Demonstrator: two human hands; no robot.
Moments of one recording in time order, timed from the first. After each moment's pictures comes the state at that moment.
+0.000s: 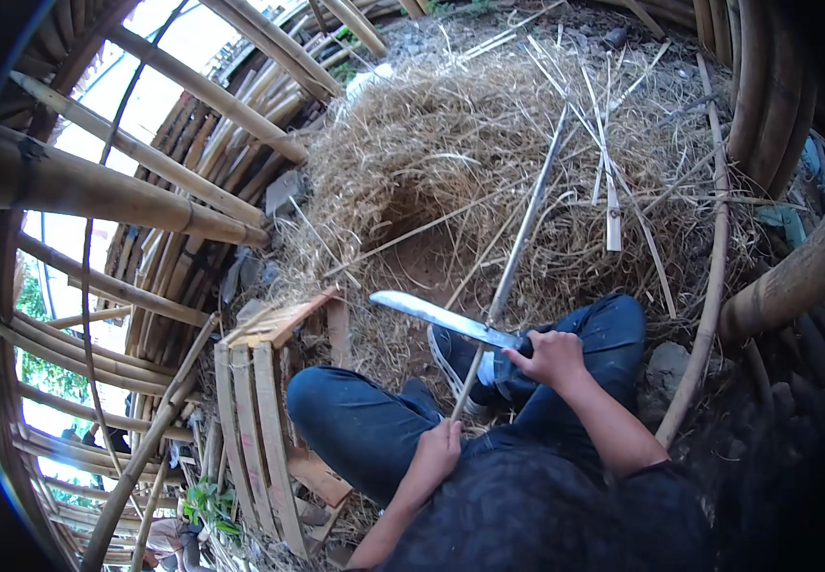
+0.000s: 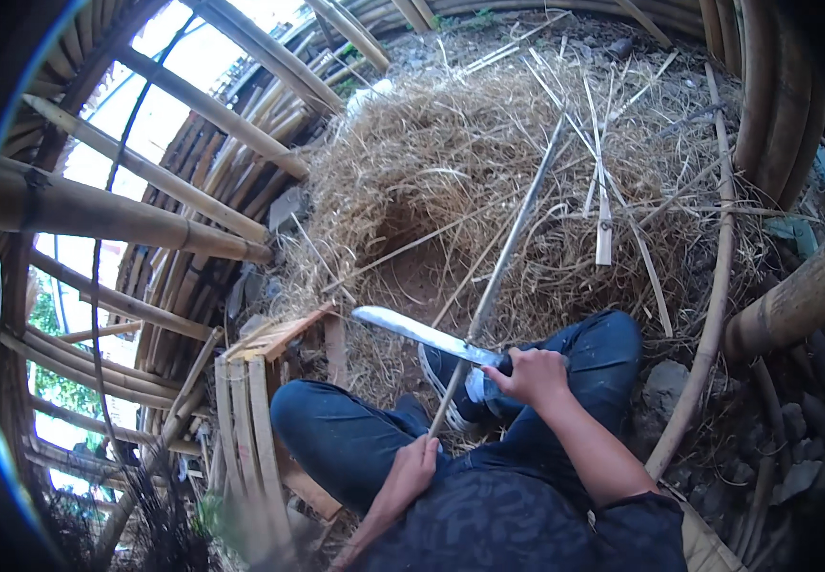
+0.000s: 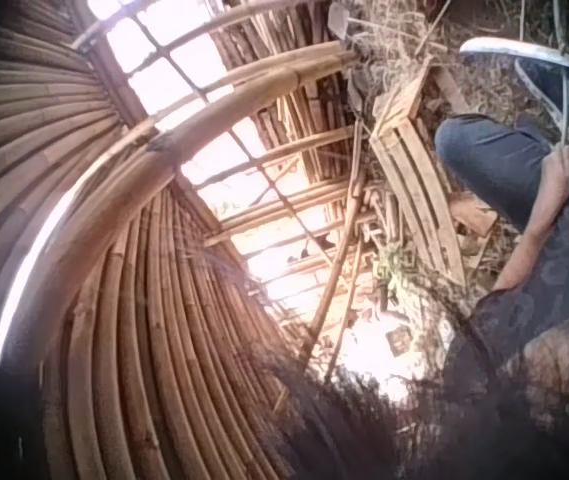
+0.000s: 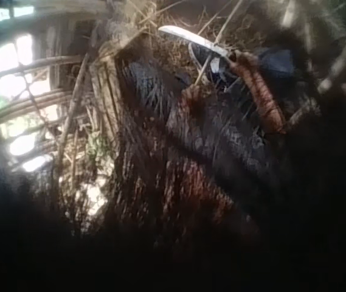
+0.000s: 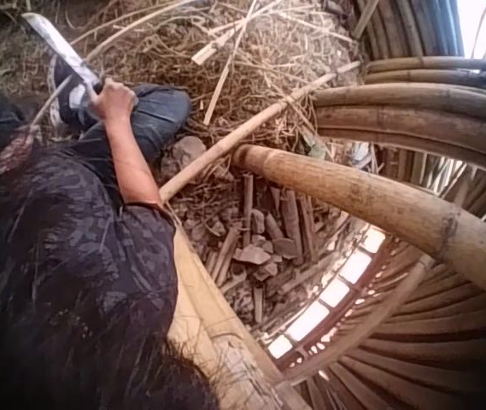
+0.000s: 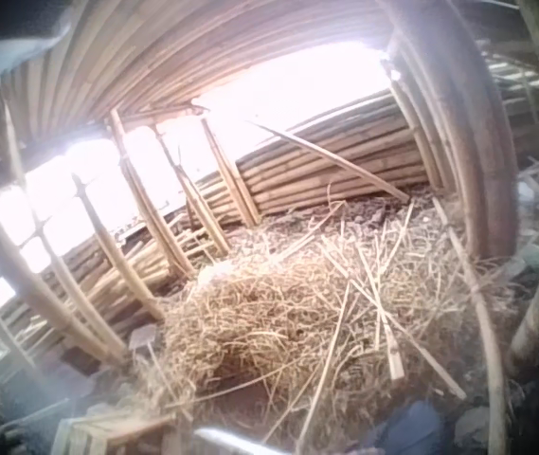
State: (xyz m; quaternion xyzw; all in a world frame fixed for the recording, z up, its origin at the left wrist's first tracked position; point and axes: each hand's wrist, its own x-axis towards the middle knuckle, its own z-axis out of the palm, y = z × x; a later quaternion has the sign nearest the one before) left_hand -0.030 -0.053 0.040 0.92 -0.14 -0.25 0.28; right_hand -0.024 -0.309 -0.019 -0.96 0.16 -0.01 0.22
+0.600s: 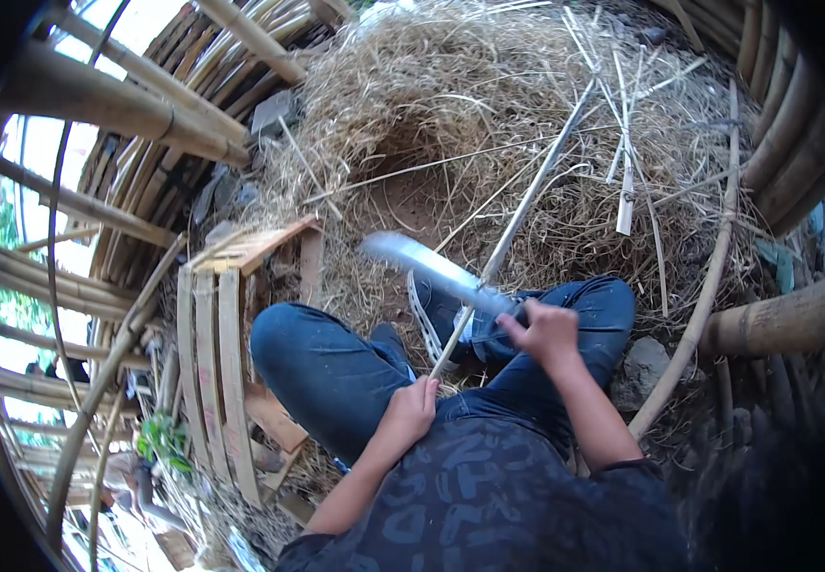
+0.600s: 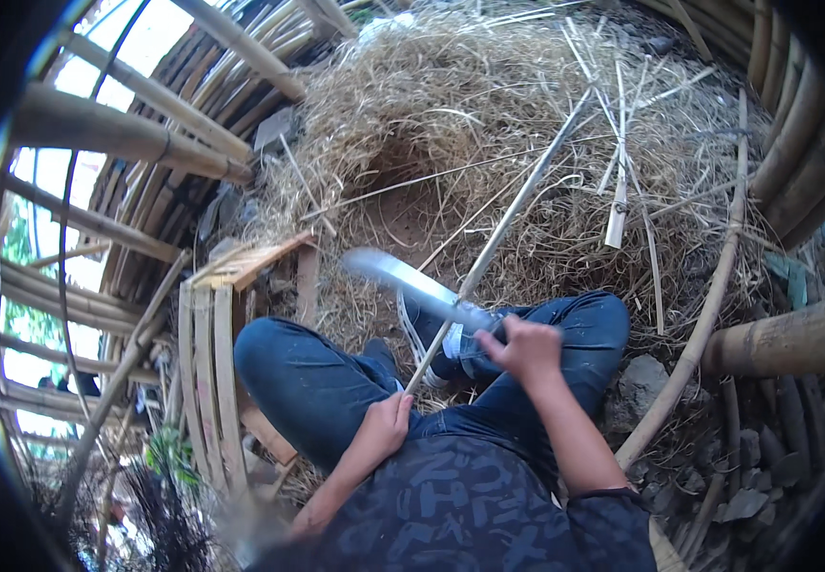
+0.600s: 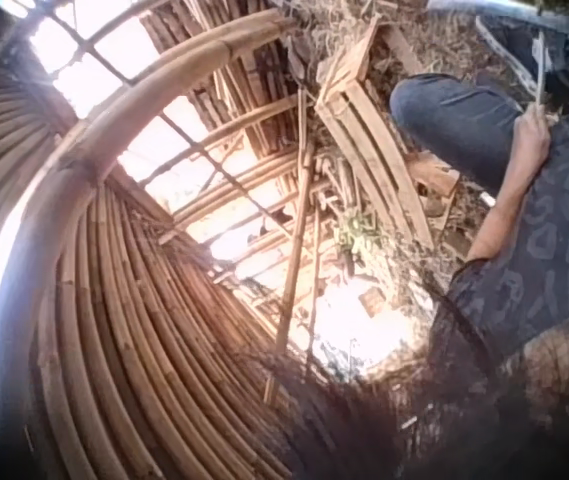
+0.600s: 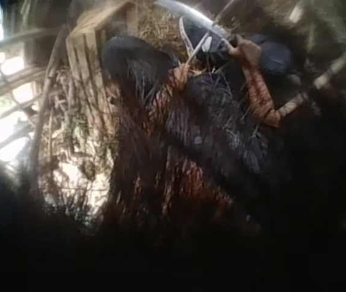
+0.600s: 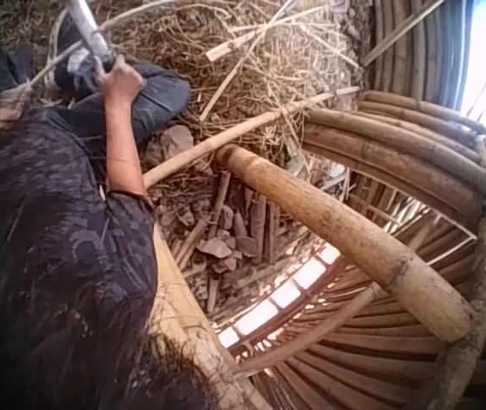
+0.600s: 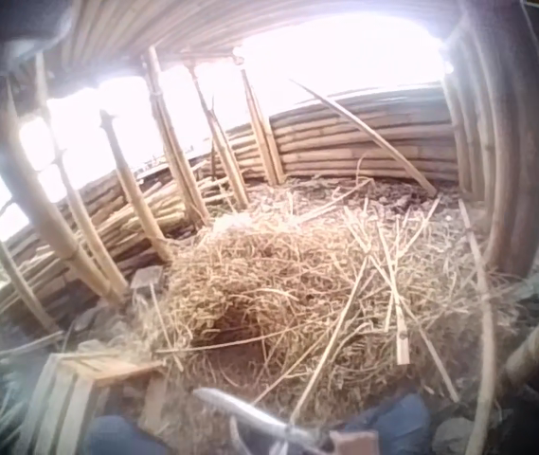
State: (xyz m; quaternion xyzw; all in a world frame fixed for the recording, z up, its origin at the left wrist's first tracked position) left_hand -0.030 -0.048 0.027 0.92 -0.13 -0.22 0.31; right_hand -0.032 -0.307 -0.044 -0.97 0.10 -0.12 0.21
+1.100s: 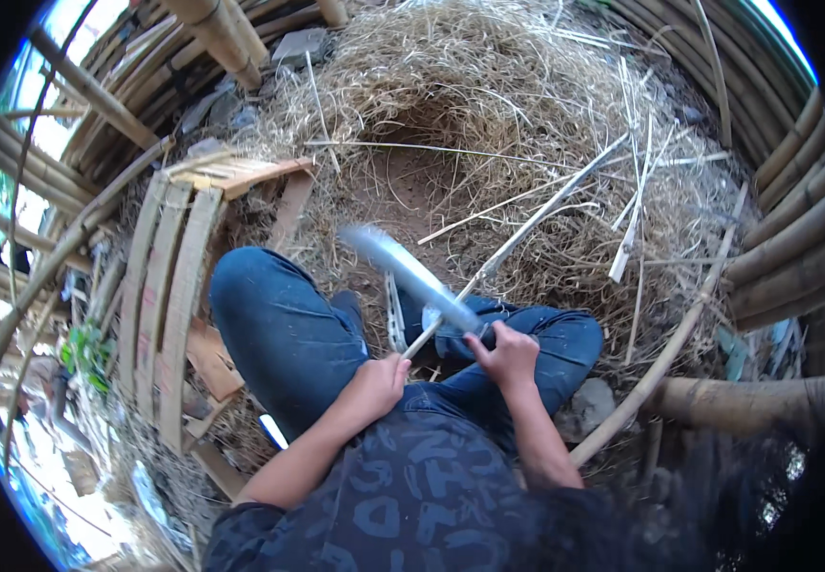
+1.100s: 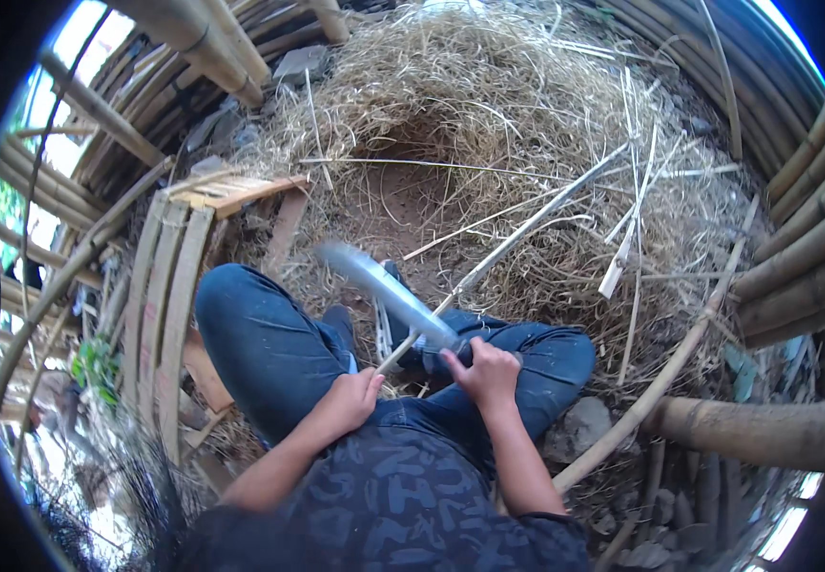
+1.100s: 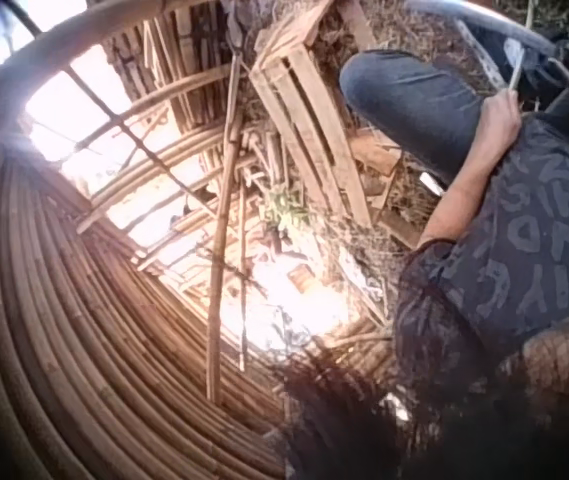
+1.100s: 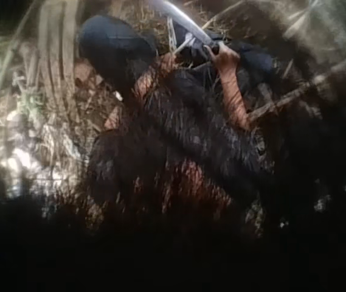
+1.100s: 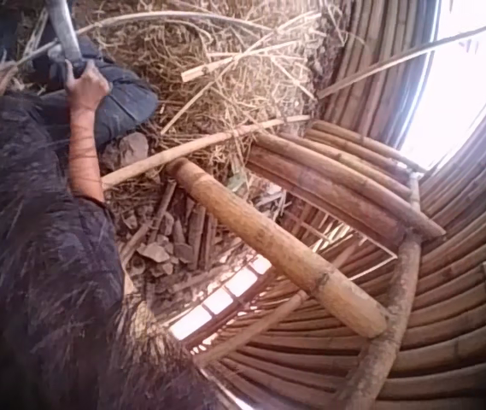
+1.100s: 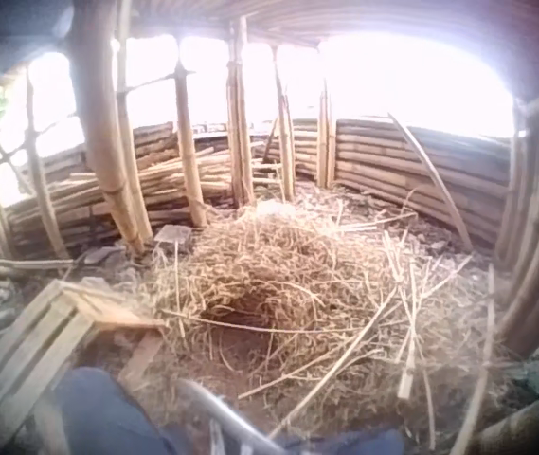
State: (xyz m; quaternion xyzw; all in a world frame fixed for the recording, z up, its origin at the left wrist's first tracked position) left_hand -0.022 -0.044 0.026 0.90 -0.09 -0.25 0.35; right_hand -0.034 -0.285 -0.042 -0.98 0.04 -0.09 0.20
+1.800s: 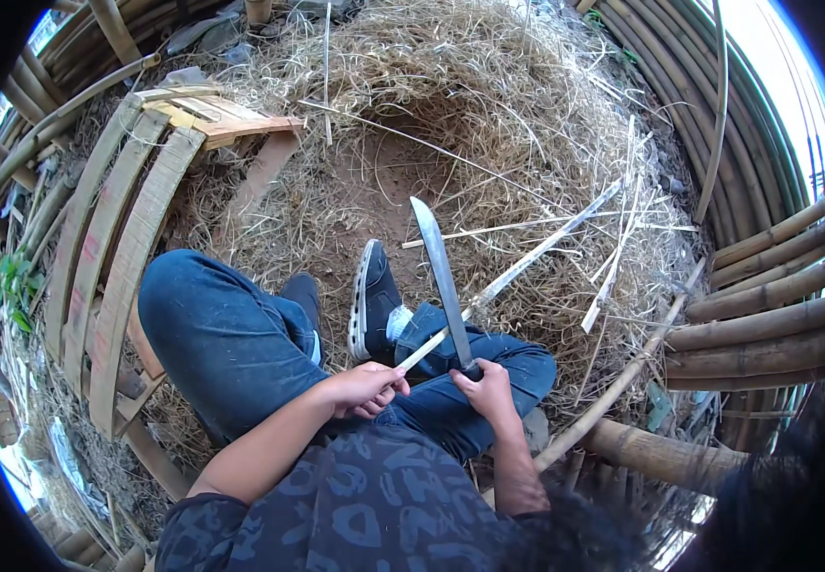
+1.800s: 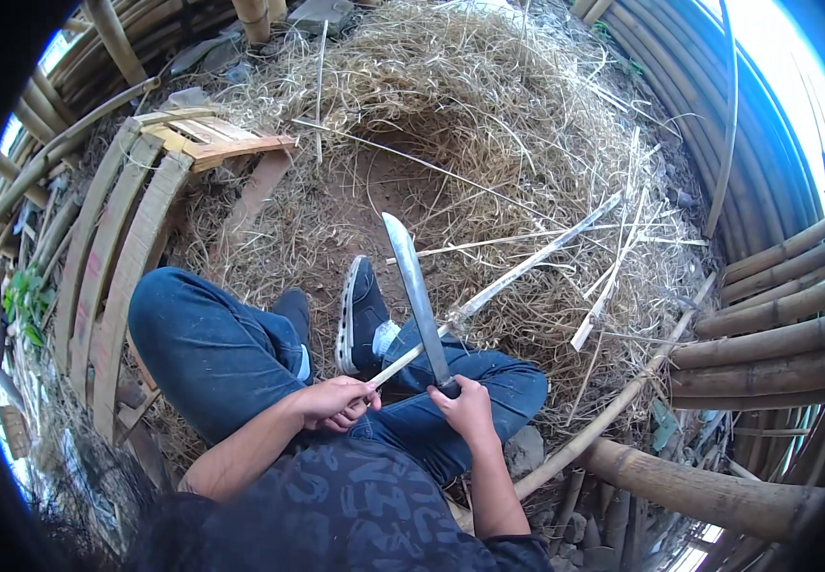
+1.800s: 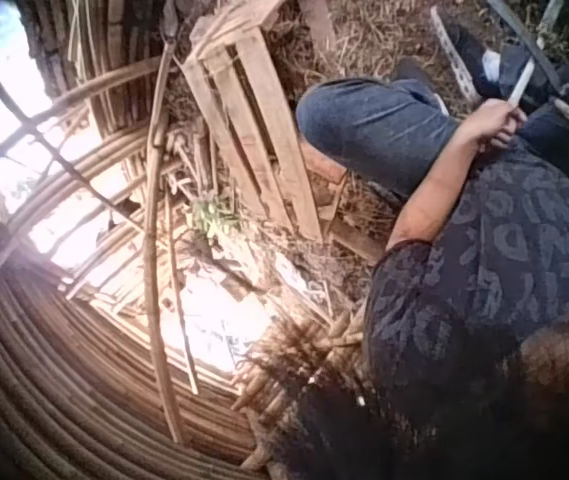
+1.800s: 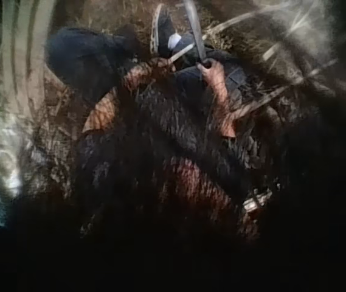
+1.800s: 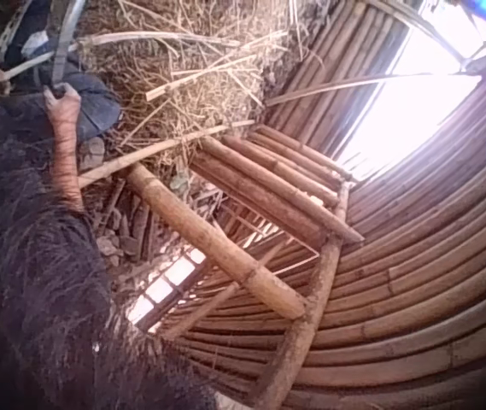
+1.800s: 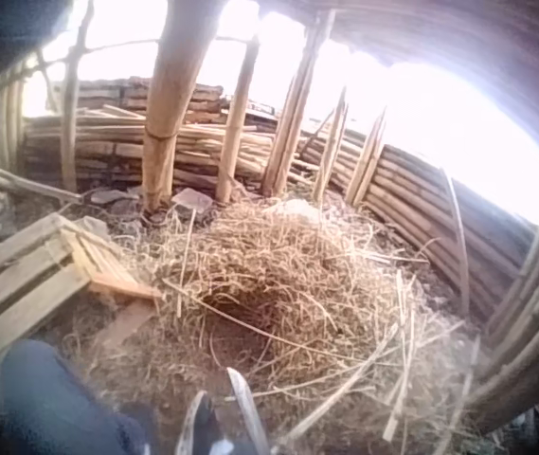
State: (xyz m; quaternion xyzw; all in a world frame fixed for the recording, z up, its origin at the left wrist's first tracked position) left_hand 0.023 -0.037 0.002 0.42 0.15 -0.65 0.61; right_hand -0.026 -0.294 -0.015 -0.91 0.16 0.18 0.32
